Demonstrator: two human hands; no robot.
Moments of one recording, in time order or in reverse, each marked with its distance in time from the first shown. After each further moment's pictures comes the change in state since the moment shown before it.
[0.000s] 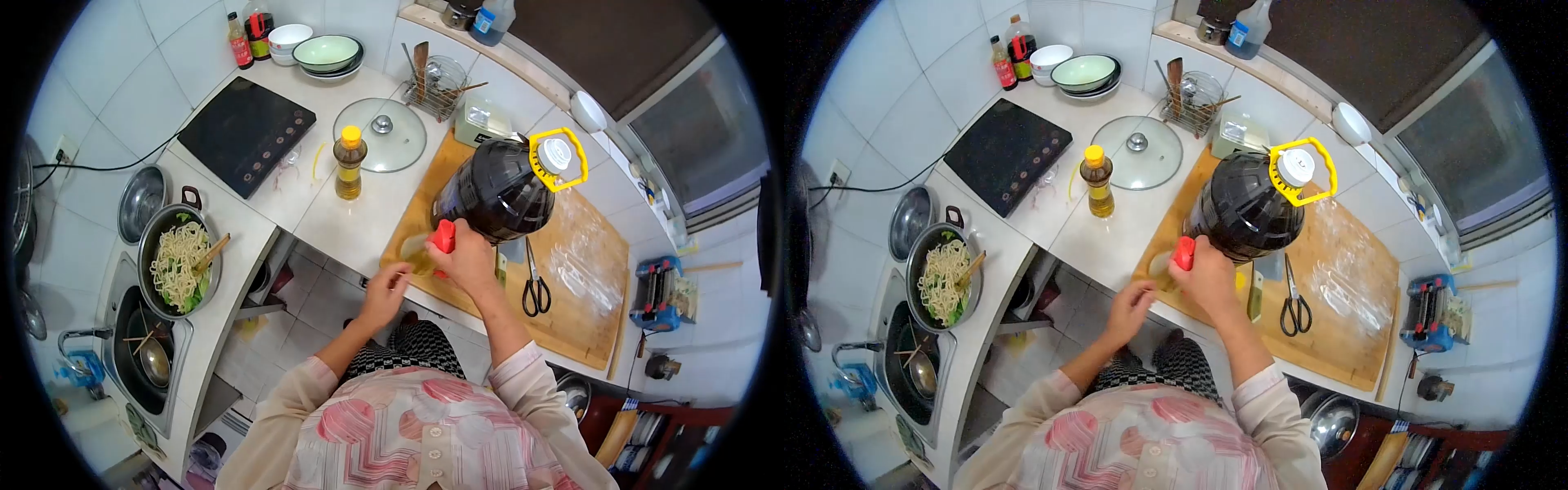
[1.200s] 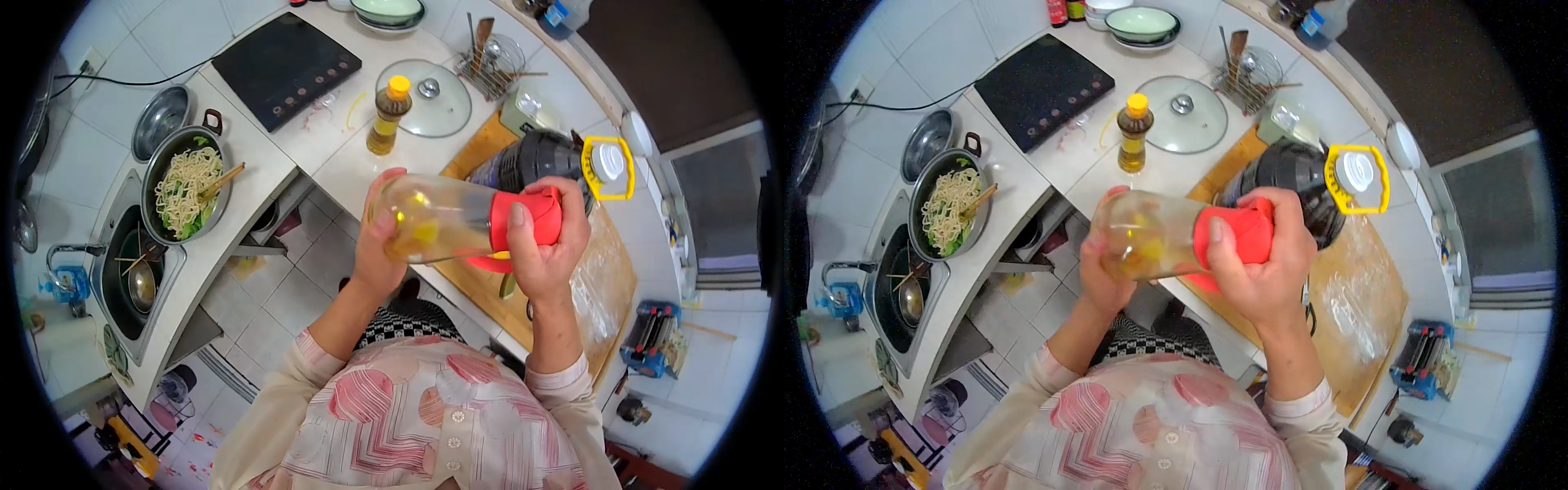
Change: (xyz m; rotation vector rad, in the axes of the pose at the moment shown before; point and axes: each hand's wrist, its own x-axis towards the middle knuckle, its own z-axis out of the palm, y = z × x) left_hand 0.008 0.149 -0.013 -0.937 0.188 0.137; right_hand 0.001 -0.051 -0.102 0.485 0.382 -0.467
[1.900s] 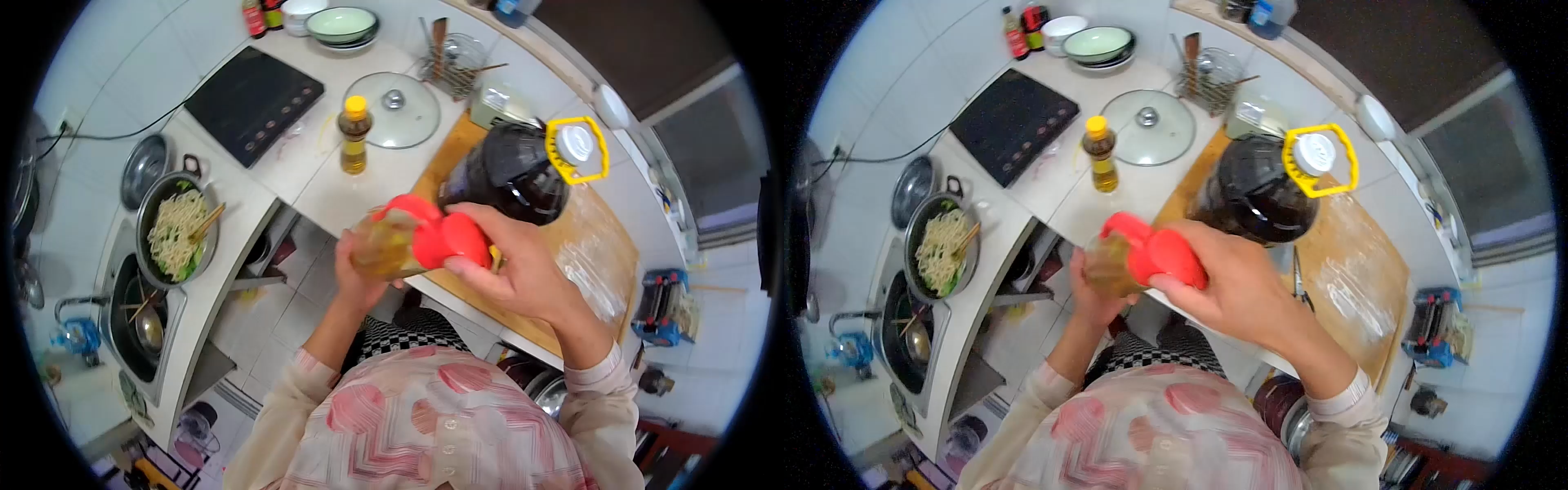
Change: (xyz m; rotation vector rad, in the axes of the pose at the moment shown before) left_hand -0.006 -0.024 -0.038 -0.129 0.032 -0.412; right_hand 0.003 -0.005 -0.035 0.111 -0.703 0.149
